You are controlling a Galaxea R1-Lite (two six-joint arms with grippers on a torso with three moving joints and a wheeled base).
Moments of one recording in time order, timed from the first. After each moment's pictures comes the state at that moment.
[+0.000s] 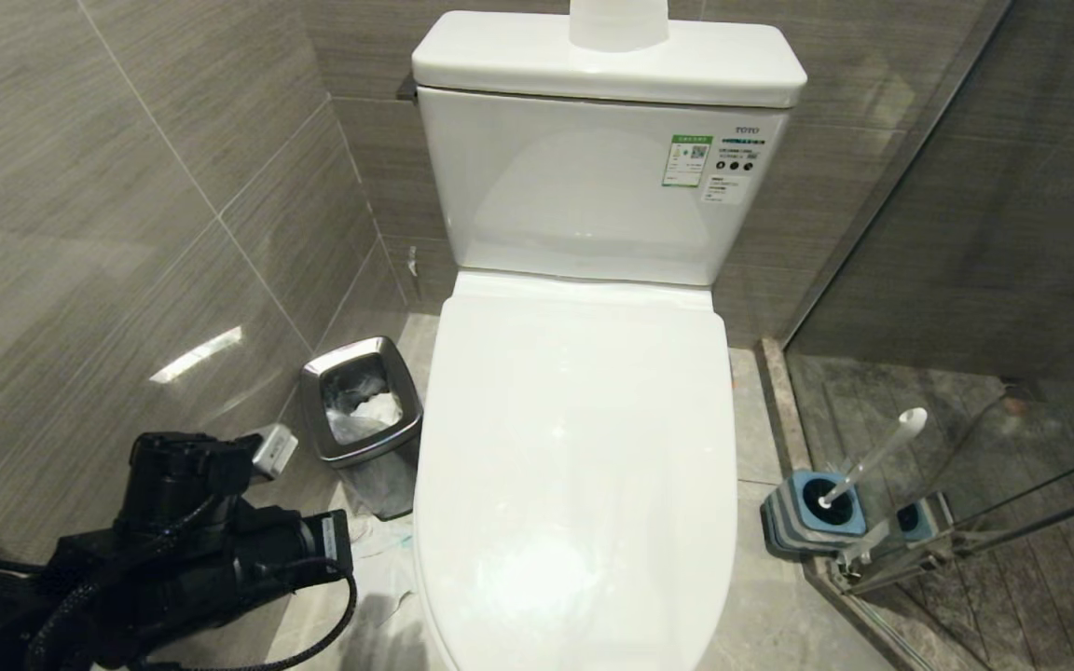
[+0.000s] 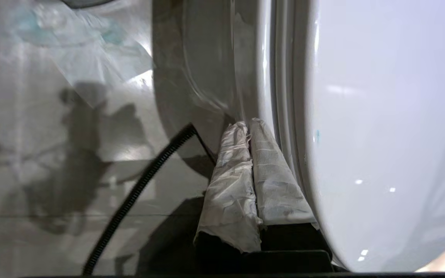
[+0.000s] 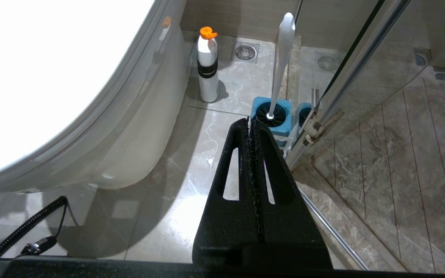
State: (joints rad) left arm -0.33 1.67 -0.42 -0.63 -0.07 -0.43; right arm 0.00 0.00 0.00 0.01 -0.01 0.02
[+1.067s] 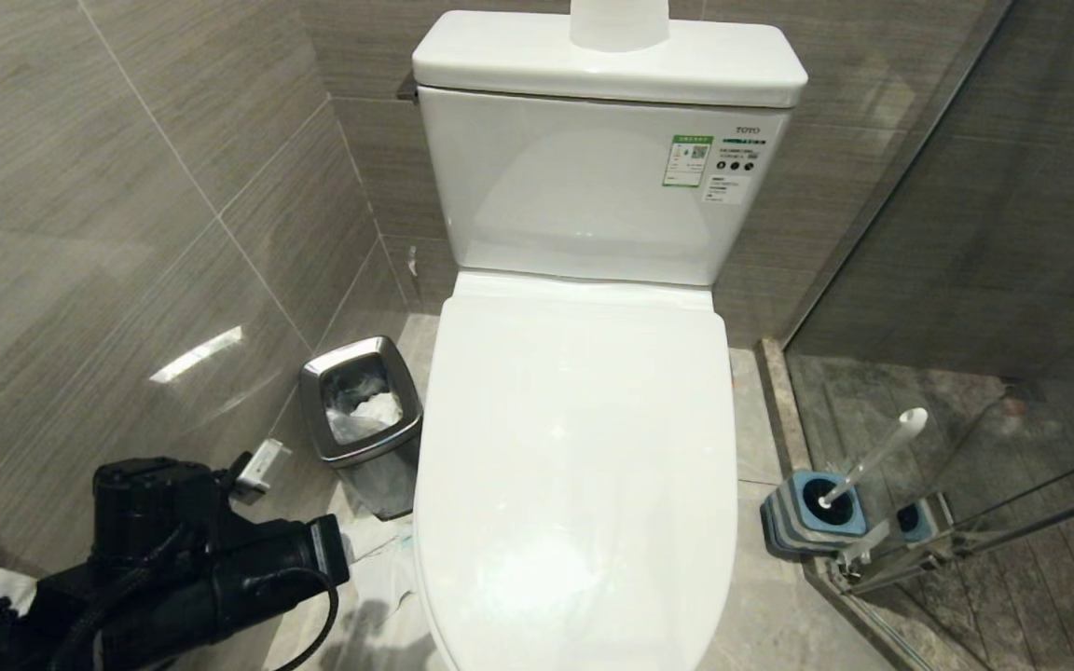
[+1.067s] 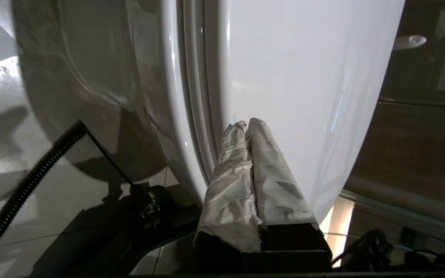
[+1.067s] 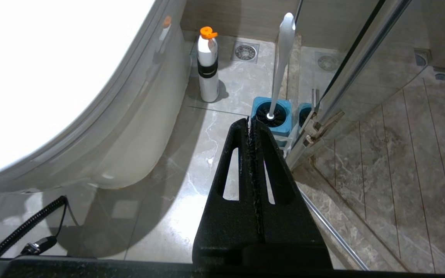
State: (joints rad) left arm -0.27 1.77 -0.27 -1.02 -0.46 -0.60; right arm 0.00 0.00 0.00 0.01 -0.01 0.02
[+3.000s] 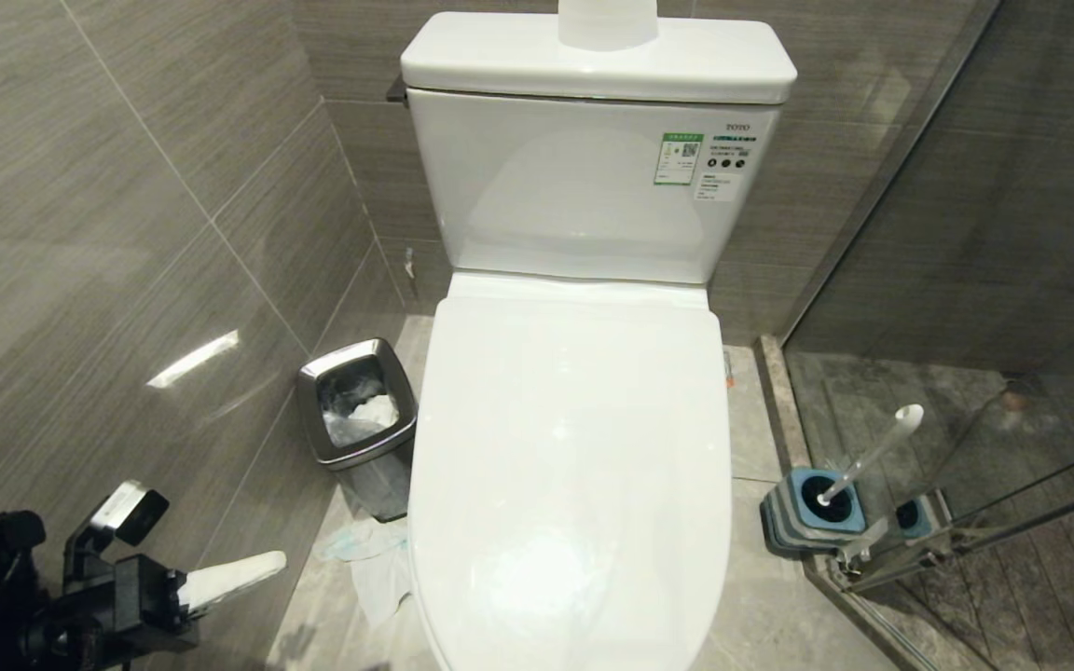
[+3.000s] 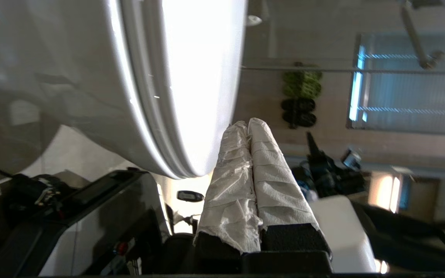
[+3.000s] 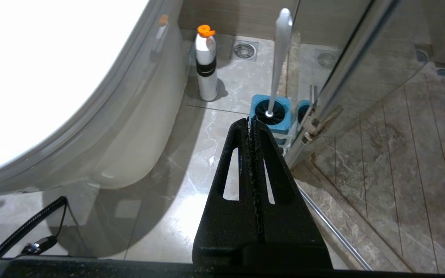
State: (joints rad) left arm 0.40 2.01 -0.11 -1.35 -1.46 -0.61; right arm 0.00 0.00 0.00 0.01 -0.01 0.02
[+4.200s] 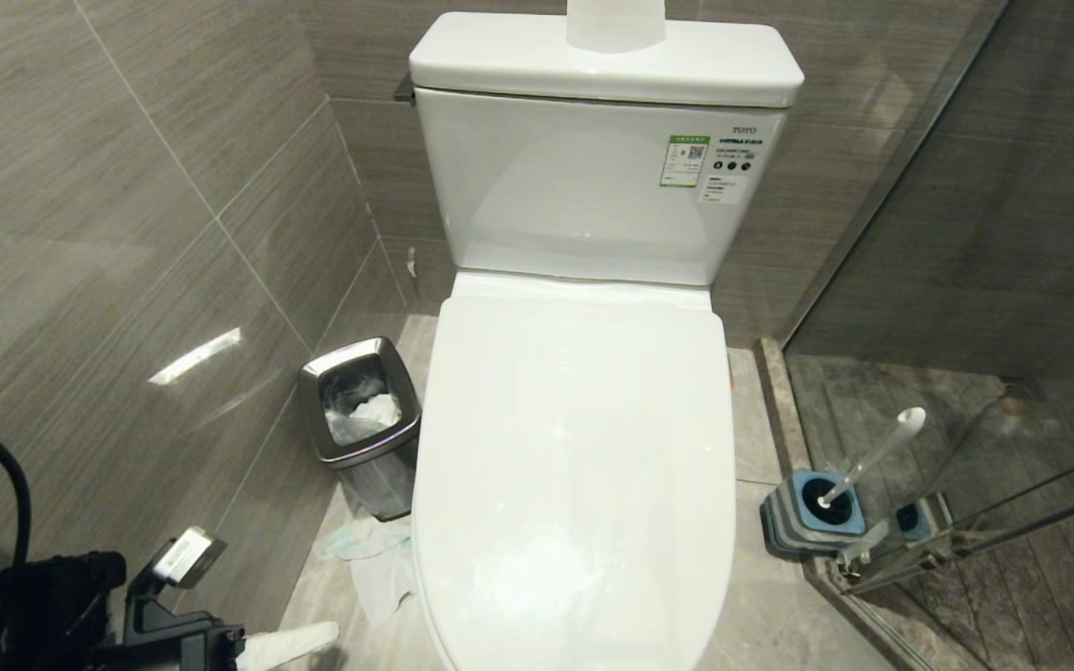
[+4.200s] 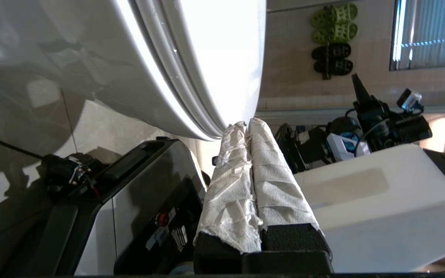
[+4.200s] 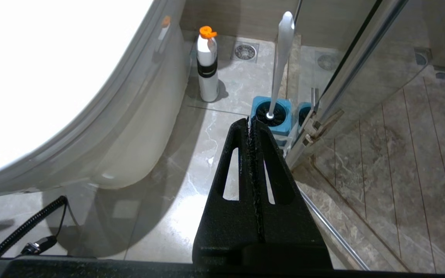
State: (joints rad) left arm 0.19 2.14 0.00 -1.39 -1.36 -0.27; right arm 0.00 0.00 0.00 0.01 -0.01 0.02
